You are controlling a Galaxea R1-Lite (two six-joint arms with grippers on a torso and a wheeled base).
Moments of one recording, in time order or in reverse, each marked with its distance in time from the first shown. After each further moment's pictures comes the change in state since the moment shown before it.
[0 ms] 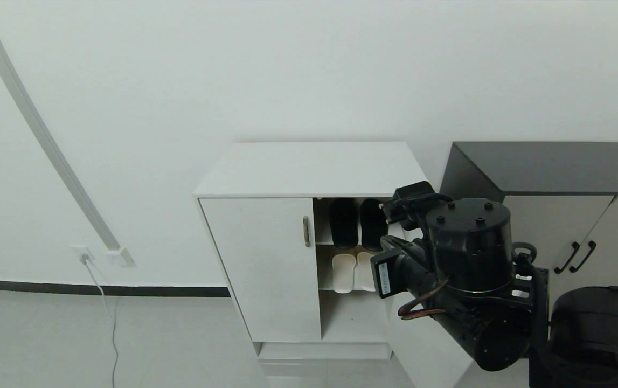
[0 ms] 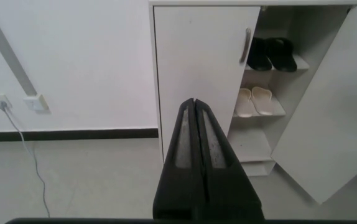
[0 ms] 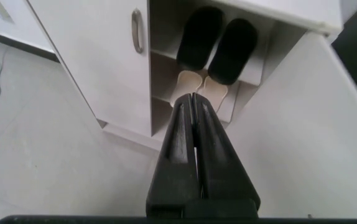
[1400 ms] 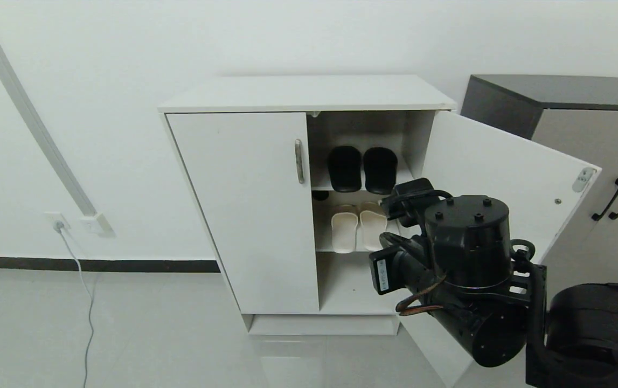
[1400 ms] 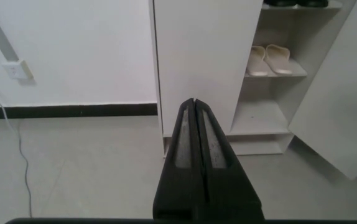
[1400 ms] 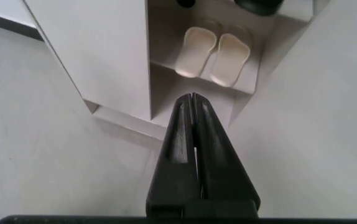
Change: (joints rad) left arm 0.000 0.000 0.000 0.000 0.000 0.003; right arm 0.000 0.005 -0.016 0.001 0.001 0.000
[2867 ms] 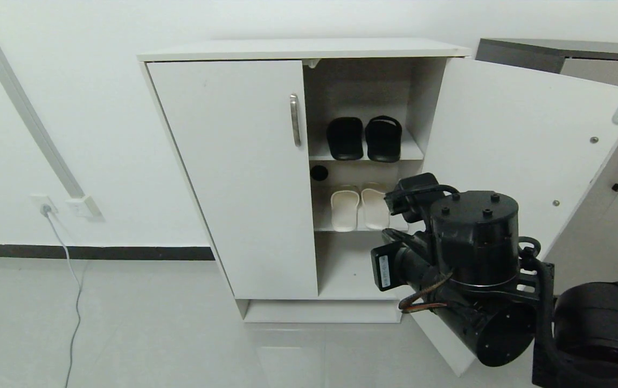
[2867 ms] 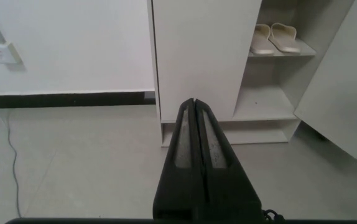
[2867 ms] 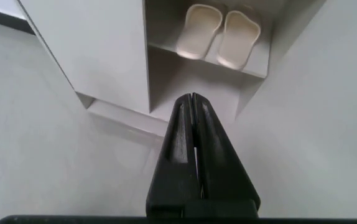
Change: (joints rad) left arm 0.000 0.000 0.000 0.000 -0.002 0.001; right arm 0.007 -0.014 -0.002 -0.001 -0.012 0.000
